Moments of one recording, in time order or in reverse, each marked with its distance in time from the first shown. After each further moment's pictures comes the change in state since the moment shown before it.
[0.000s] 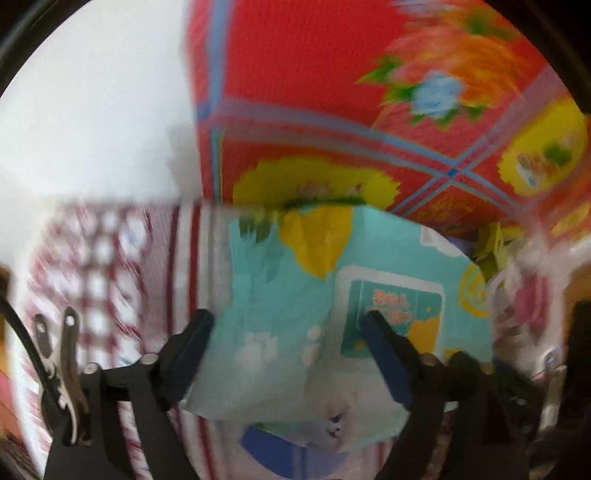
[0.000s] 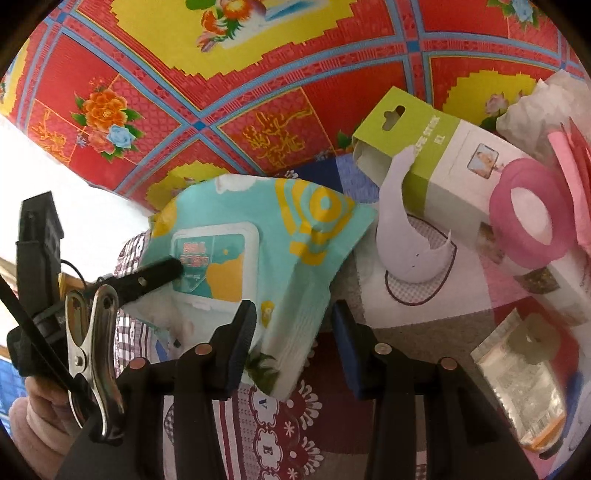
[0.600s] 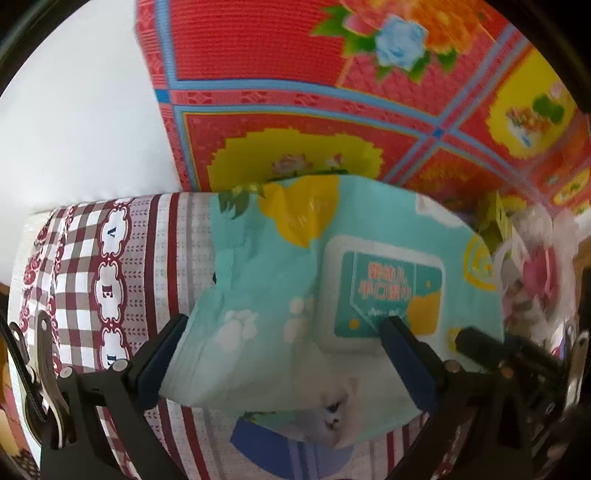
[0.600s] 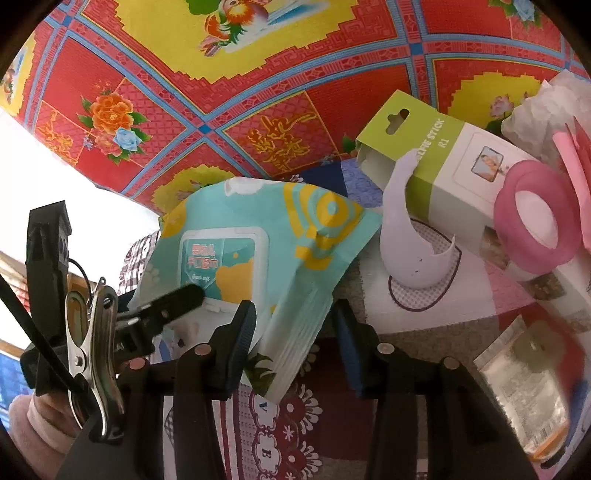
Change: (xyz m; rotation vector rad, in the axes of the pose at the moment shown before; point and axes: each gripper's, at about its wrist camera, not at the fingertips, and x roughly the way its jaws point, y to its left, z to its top) left arm 0.011 -0.023 -0.027 0.150 0.001 0.079; right arm -0.003 -0.013 -0.003 -0.006 -0.023 0.042
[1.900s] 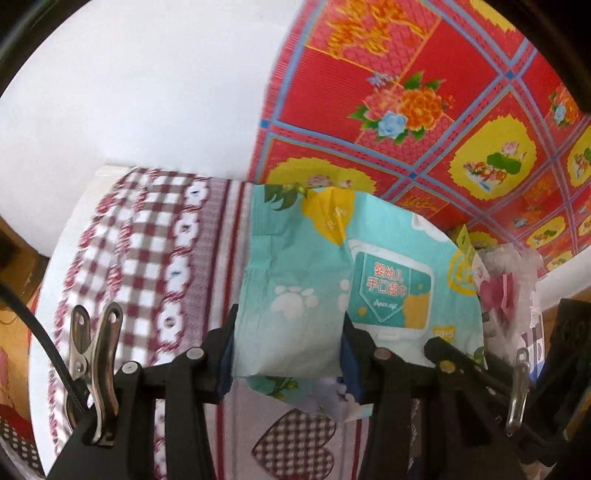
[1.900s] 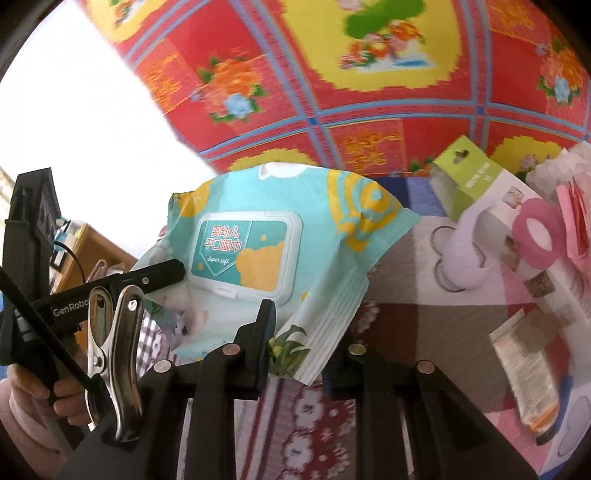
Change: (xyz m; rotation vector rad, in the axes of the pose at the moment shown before) left arm -0.097 0.006 -0.089 -0.211 -0.112 -0.016; right arm -0.035 0.059 -0.040 -0.232 -0.043 0.038
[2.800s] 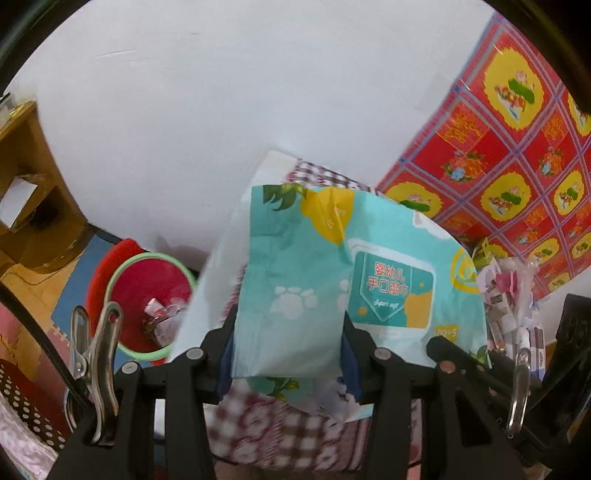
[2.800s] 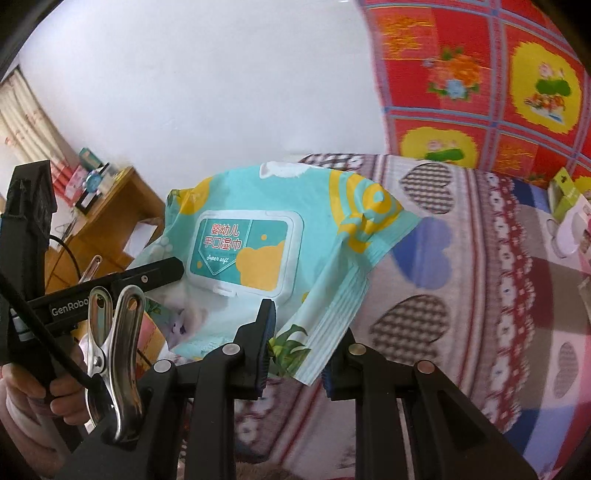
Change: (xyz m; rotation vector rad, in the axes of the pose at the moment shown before) left arm -0.125 0.157 -0.067 -0.140 -0.095 0.068; right arm 0.001 0.181 -0.081 -0.179 0.027 0.052
